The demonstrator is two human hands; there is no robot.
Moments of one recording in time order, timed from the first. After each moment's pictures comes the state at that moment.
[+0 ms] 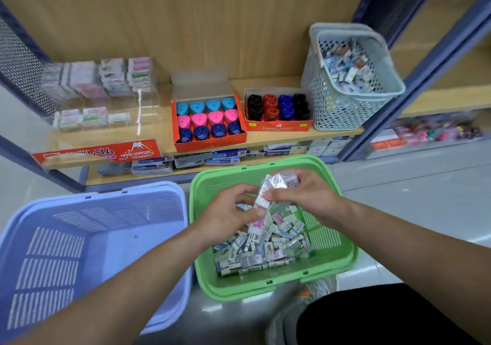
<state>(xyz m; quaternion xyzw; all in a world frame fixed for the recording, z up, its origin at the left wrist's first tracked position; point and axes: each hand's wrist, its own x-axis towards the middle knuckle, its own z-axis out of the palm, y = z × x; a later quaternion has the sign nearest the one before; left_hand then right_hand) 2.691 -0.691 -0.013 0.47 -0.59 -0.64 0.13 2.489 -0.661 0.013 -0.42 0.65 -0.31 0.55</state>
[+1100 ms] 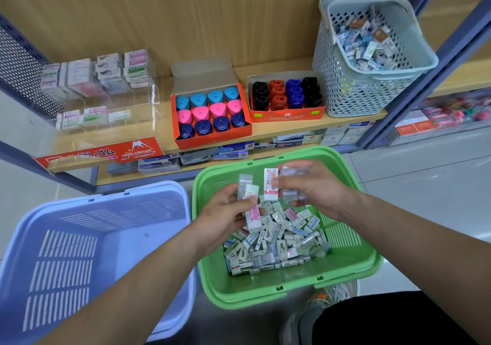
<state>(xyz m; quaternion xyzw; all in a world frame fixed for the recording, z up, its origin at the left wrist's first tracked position) 2.692 -0.700 -0.047 0.47 -0.38 -0.77 0.20 2.475 -0.685 -0.018 -0.32 0.62 -0.35 0.63</state>
